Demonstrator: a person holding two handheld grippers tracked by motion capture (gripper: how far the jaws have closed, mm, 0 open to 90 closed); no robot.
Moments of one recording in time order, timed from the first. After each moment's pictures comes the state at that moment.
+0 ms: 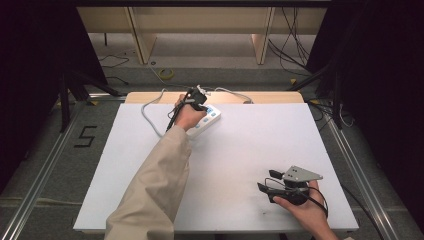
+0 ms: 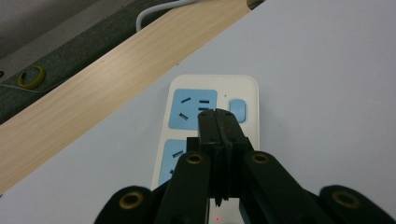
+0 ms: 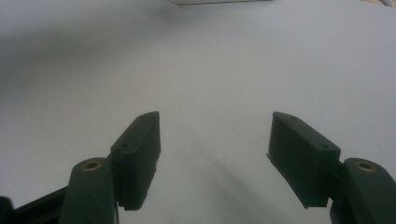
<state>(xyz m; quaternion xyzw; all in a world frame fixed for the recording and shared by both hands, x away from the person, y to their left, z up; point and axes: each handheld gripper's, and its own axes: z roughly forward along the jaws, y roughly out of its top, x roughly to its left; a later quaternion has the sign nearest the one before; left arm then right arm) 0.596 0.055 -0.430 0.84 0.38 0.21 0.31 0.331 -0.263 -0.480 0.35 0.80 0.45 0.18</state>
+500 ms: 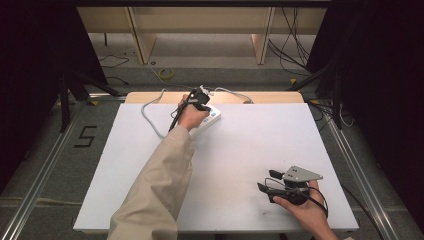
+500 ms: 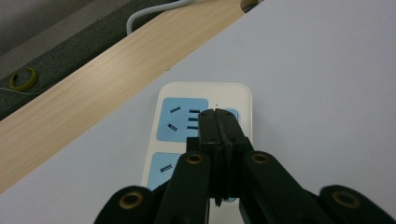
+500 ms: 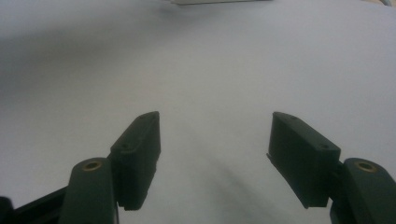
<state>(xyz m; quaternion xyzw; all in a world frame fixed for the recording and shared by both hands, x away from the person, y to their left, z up) 0.602 0.045 -0.438 0.84 0.38 0.21 0.32 0.331 -0.263 -0.480 0.35 0.80 0.45 0.18</state>
